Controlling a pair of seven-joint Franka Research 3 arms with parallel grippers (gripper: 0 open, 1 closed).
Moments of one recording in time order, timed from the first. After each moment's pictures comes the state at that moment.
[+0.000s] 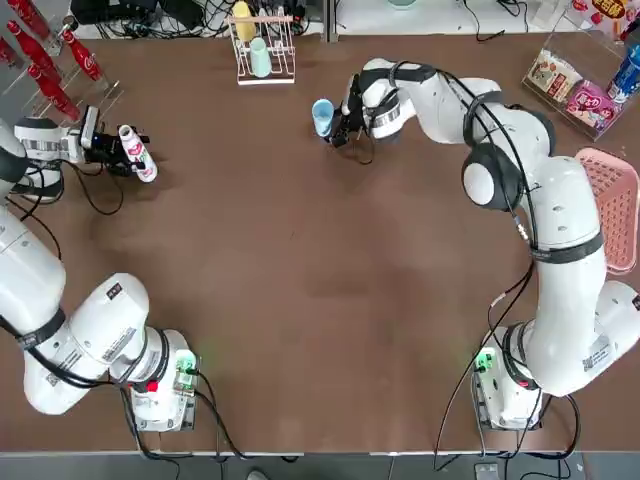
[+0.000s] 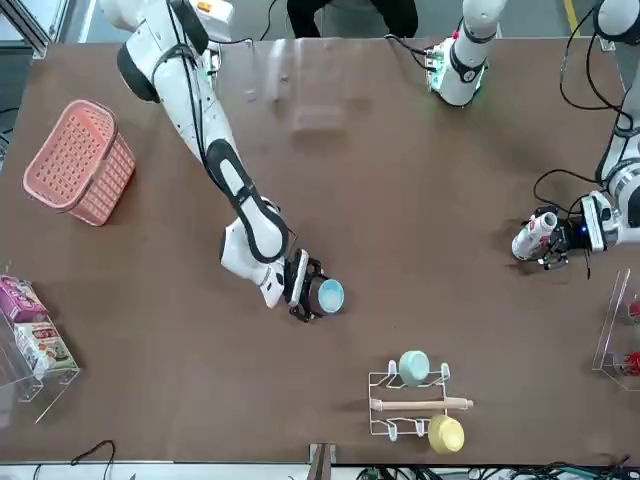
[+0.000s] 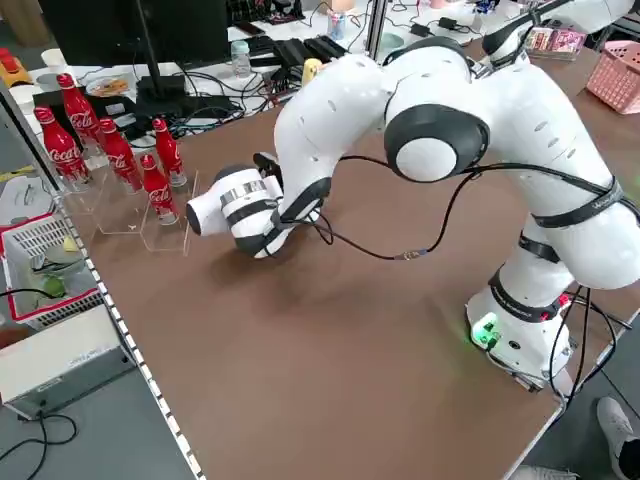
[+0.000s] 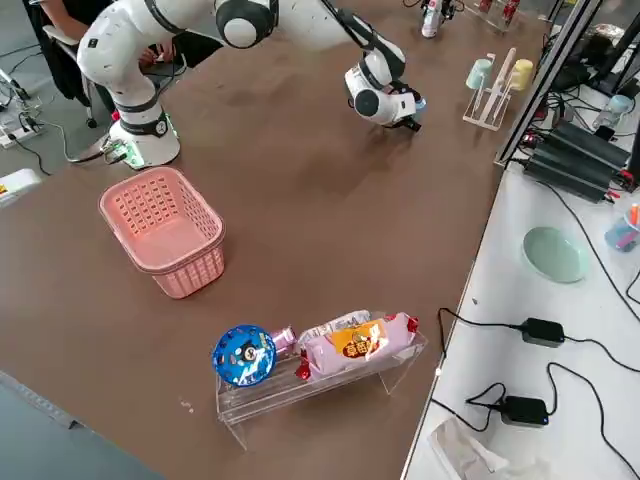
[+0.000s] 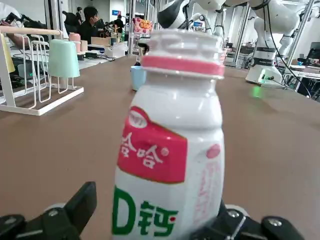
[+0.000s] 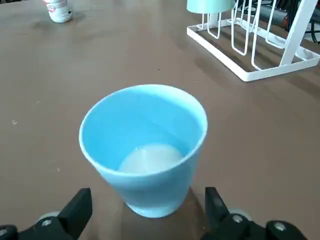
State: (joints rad) left arm 0.81 0.84 -0.19 -1.67 -0.82 1.53 2.45; right arm 0.47 1.00 0.20 -1.39 1.49 2.68 -2.05
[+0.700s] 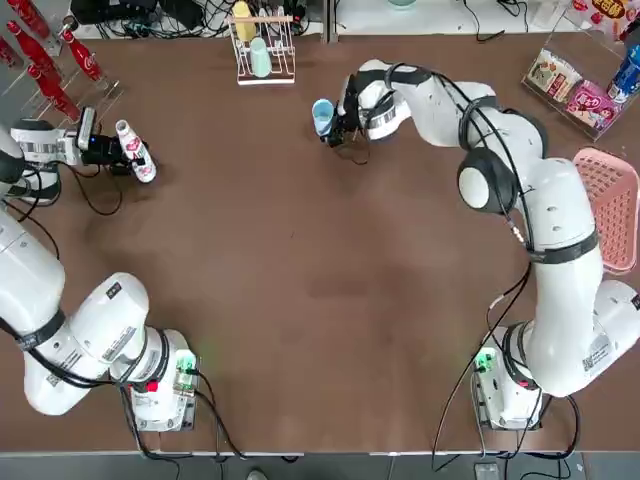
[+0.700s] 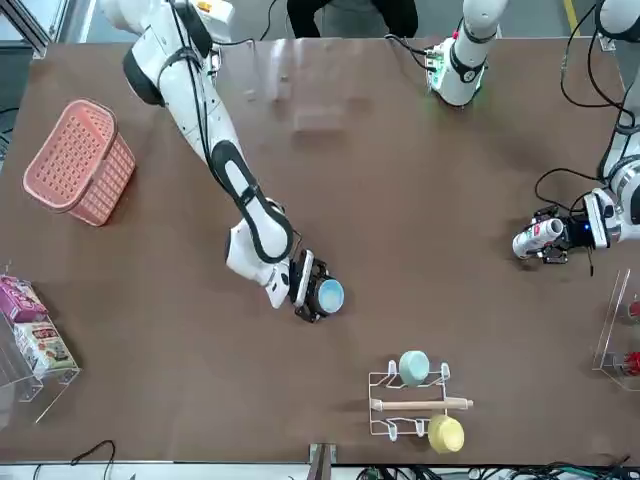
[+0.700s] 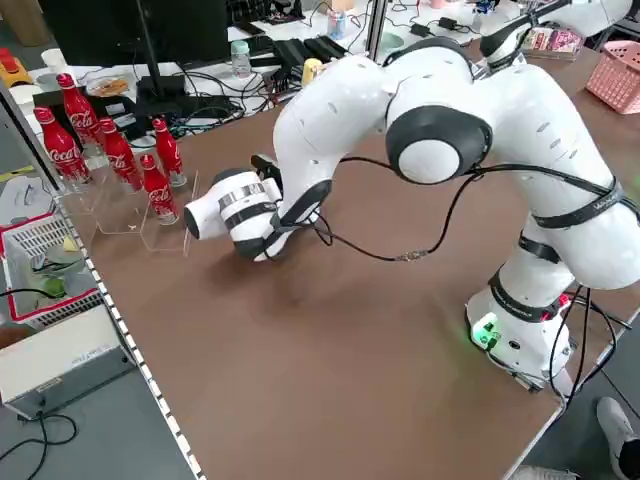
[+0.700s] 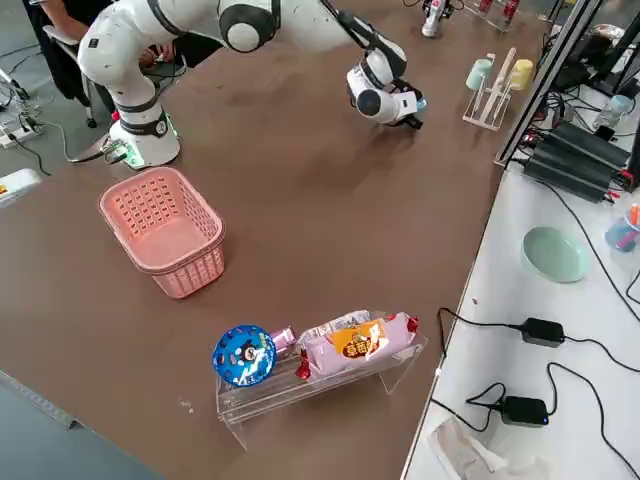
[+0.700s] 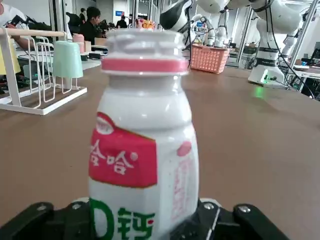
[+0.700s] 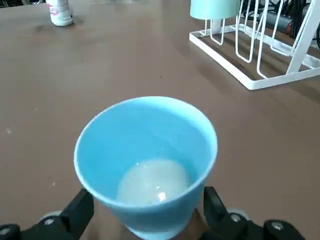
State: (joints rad) left arm 0.83 0.83 -0.20 -1.67 -0.82 1.53 2.45; right arm 0.49 1.04 0.21 -1.33 1.50 2.68 -2.05
